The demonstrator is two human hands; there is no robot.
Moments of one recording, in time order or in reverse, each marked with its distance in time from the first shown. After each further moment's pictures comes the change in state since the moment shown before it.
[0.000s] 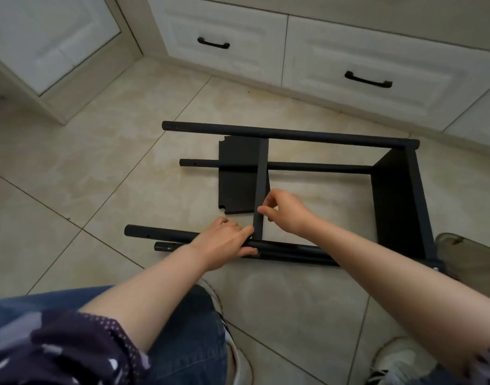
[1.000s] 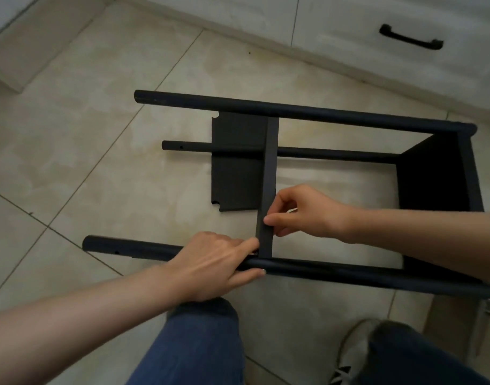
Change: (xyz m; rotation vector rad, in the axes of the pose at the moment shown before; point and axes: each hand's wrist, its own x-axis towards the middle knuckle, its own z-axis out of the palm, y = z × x) left_hand 0.010 -0.022 0.010 -0.176 0.176 0.183; right_hand 0.031 0.011 -0.028 0.294 -0.343 0.052
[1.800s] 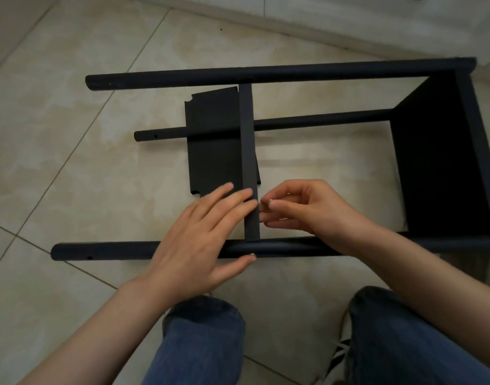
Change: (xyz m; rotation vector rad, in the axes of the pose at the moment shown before) left_hand 0.012 0.006 0.030 -0.023 0.302 -0.036; right_hand -0.024 0.055 0.012 0.542 0.145 -0.036
